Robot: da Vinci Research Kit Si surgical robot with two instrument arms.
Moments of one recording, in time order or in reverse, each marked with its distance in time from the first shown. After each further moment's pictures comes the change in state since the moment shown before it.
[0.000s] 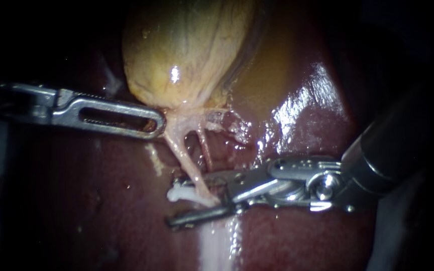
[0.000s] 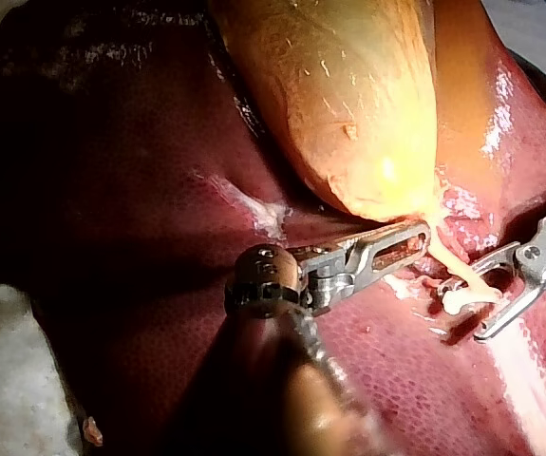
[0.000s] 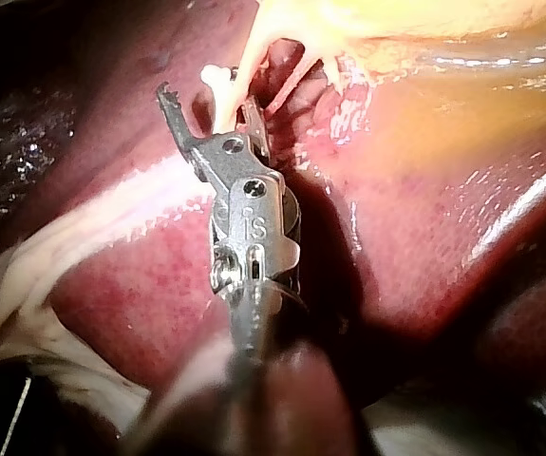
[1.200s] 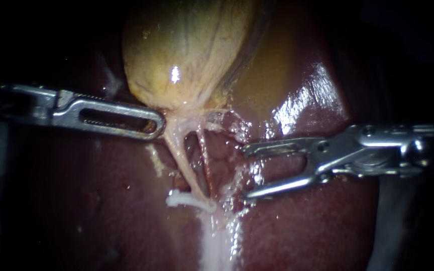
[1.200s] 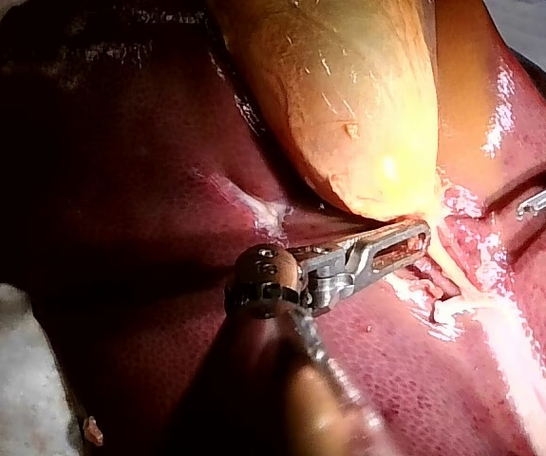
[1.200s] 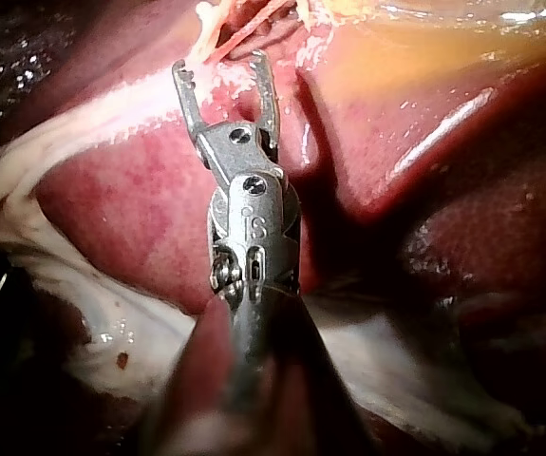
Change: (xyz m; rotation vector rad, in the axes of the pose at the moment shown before) right arm 0.004 0.000 -0.014 -0.014 0.009 -0.115; left arm 0.000 0.000 0.000 0.000 0.000 0.002
